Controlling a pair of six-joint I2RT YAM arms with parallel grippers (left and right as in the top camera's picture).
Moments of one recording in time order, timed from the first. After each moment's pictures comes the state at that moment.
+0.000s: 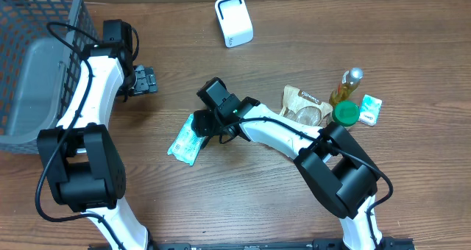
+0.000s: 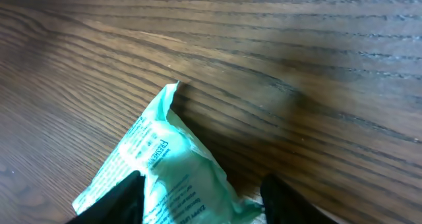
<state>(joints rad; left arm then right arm) 0.07 1.97 1.56 -0.94 -0.20 -0.20 0.78 2.10 1.41 -0.37 -0.19 0.62</state>
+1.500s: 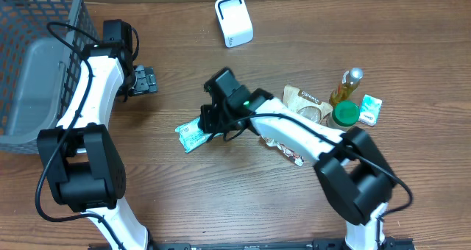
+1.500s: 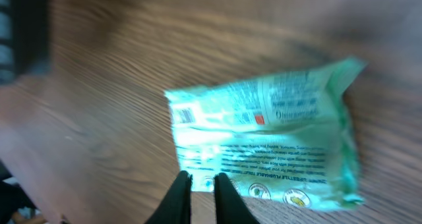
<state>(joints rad) 0.07 1.97 1.56 -0.94 -0.20 -0.20 0.74 2.02 1.42 -0.47 -0.36 0.64</state>
